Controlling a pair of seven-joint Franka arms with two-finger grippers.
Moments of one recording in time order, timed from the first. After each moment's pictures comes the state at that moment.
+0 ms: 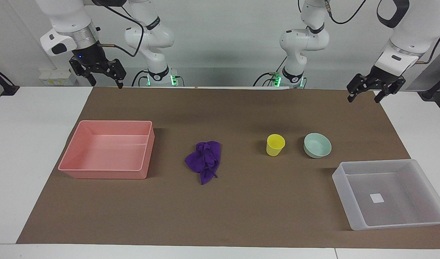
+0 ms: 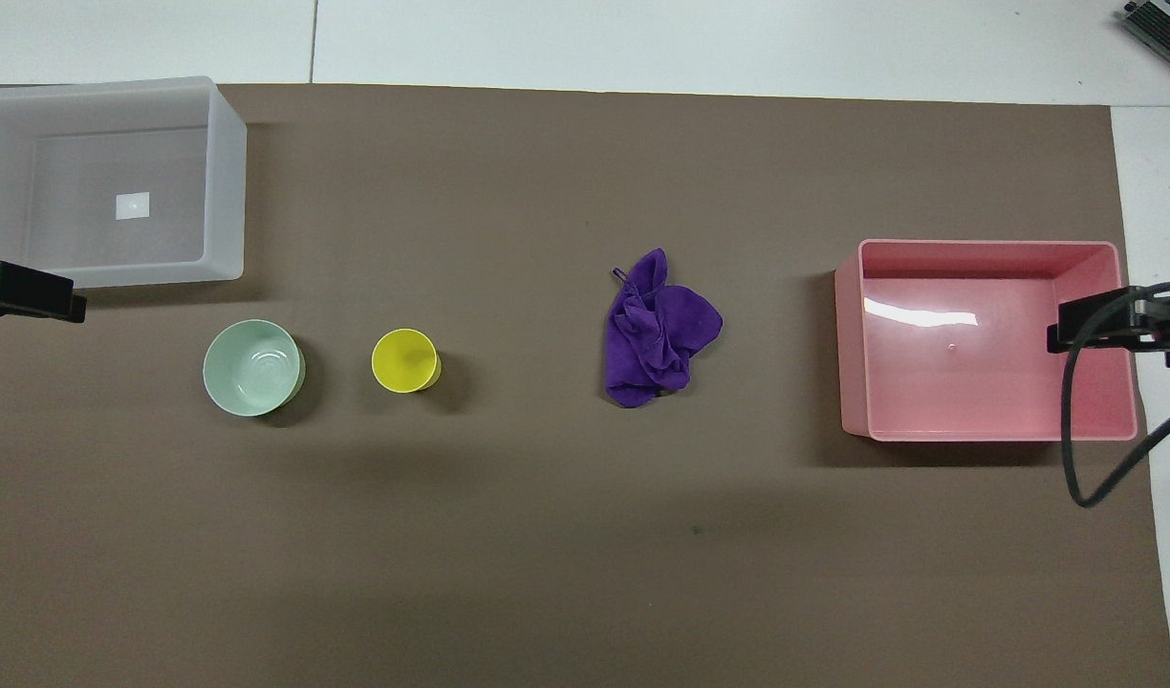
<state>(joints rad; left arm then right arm) -0.05 -0.04 0.05 -1.60 -0.02 1.59 0.07 0.02 -0.07 -0.04 -1.57 0.00 1.49 0.12</state>
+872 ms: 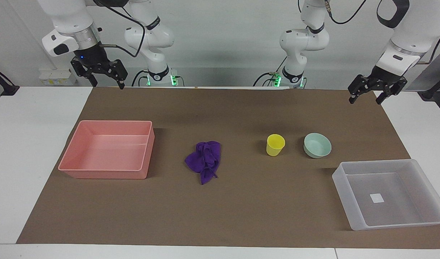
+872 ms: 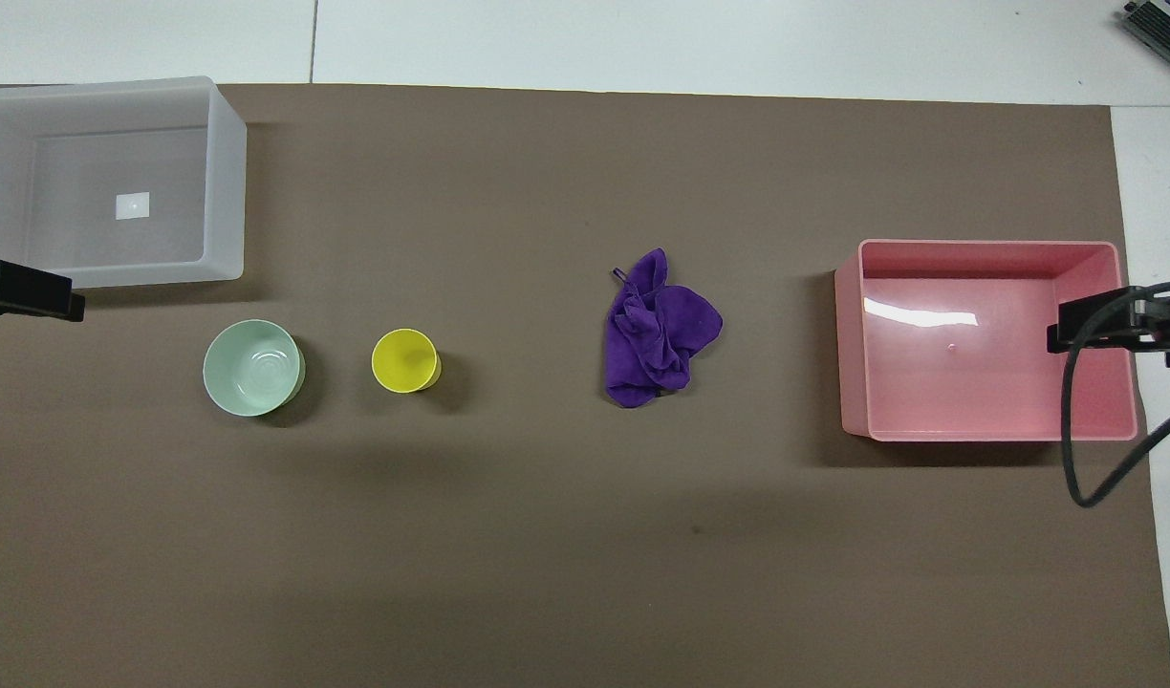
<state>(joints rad) -0.05 -0.04 0.04 -1.63 -0.02 1.67 0.07 0.05 -0.07 -0.03 -1.60 0.00 1.55 0.12</state>
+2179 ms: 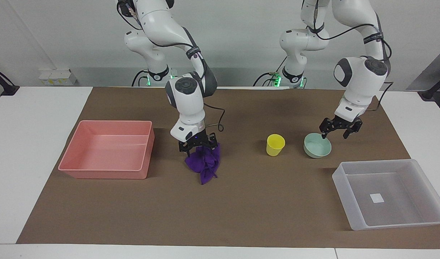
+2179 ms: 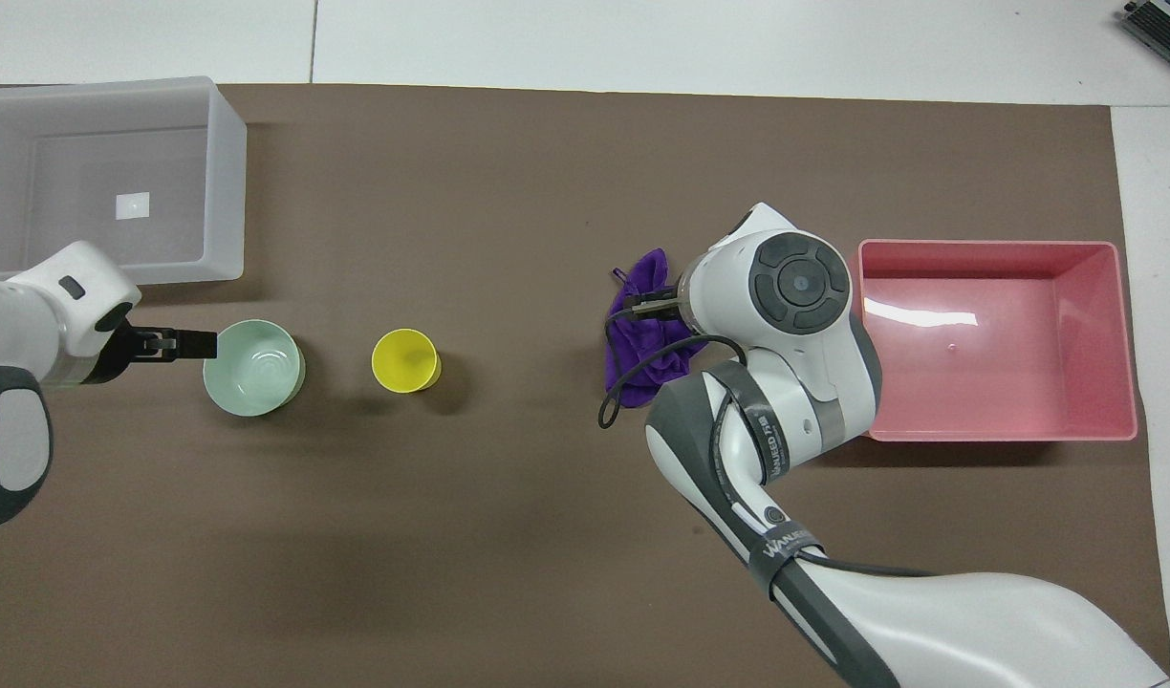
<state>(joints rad) -0.05 -0.03 0.04 -2.32 -0.02 2.45 0.07 0.47 0.37 -0.02 -1.87 0.00 2.42 0.31</state>
